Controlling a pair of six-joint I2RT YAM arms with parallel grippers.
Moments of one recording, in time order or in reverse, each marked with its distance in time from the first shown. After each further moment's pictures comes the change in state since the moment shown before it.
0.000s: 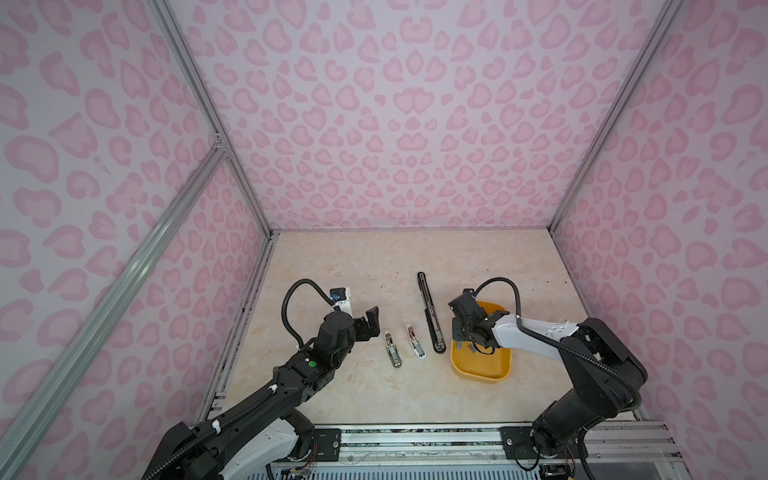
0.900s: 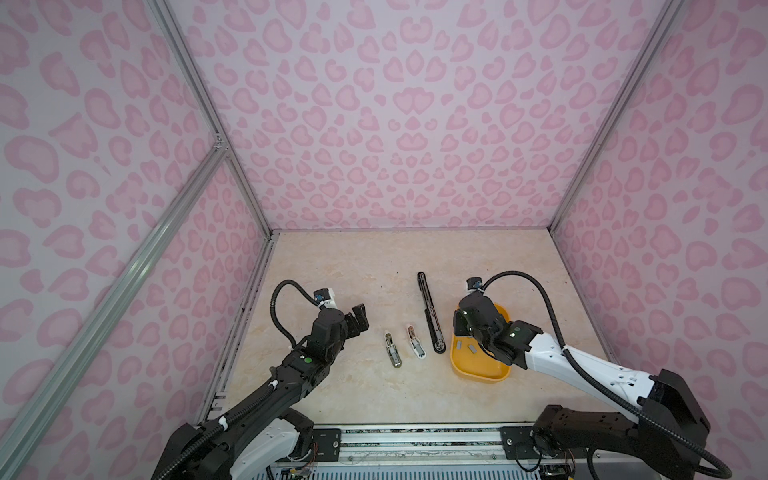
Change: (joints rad) left arm 0.131 0.021 -0.027 -0.014 0.027 -0.139; right arm 0.171 -0.396 0.001 -0.024 0.105 -0.040
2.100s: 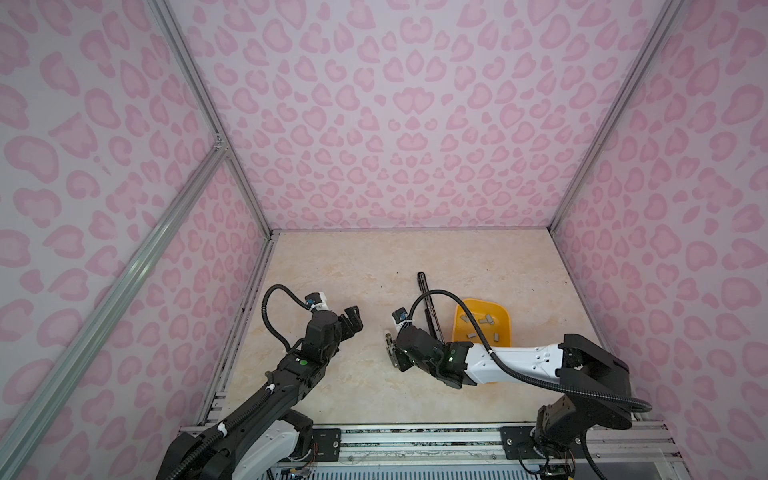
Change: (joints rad) left arm 0.065 -0.032 -0.035 -0.017 0.040 -0.062; right arm 0.373 0.407 0.106 0.294 -0.068 -0.051
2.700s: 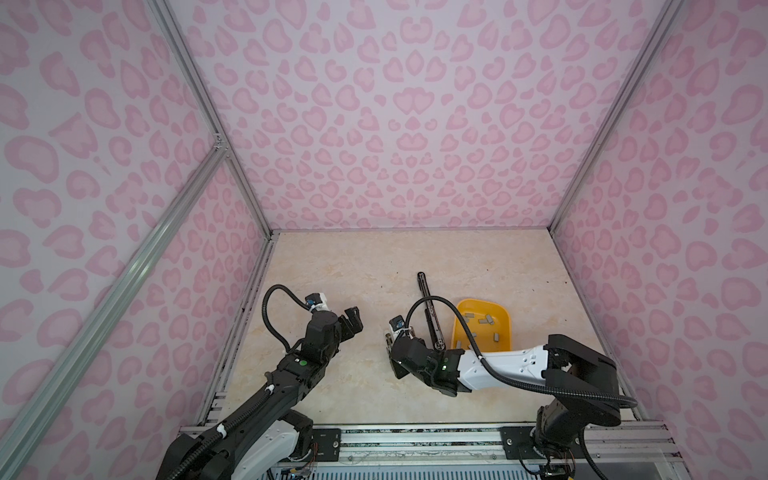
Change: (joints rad) left arm 0.002 -0.007 0.000 -0.016 0.005 0.000; right arm 0.041 0.066 0.001 0.038 0.066 0.049
